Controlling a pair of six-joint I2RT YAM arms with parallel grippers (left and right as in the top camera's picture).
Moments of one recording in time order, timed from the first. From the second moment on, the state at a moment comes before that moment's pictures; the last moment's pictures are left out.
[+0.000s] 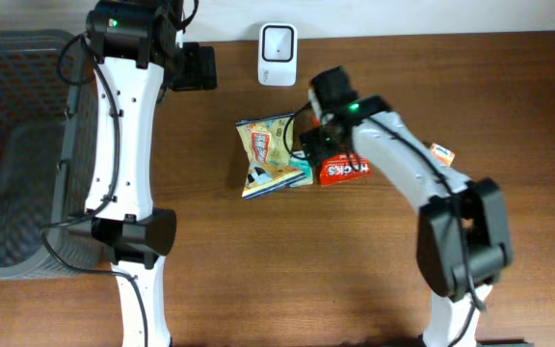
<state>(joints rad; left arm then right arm) -0.19 2.27 2.79 -1.69 -0.12 -0.23 0.40 2.04 1.58 -0.78 0.17 0.01</state>
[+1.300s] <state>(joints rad) -0.19 2.27 2.79 -1.69 -0.12 -0.23 -0.23 2.30 2.01 -1.36 -0.53 -0.06</state>
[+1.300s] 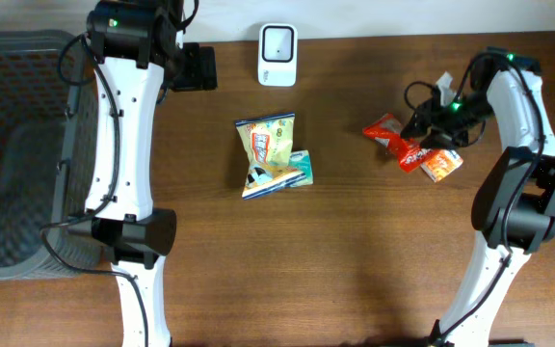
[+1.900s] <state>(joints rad) -0.19 2.27 2.79 -1.69 -0.12 -0.23 0.10 2.30 1.87 -1.13 0.22 -0.11</state>
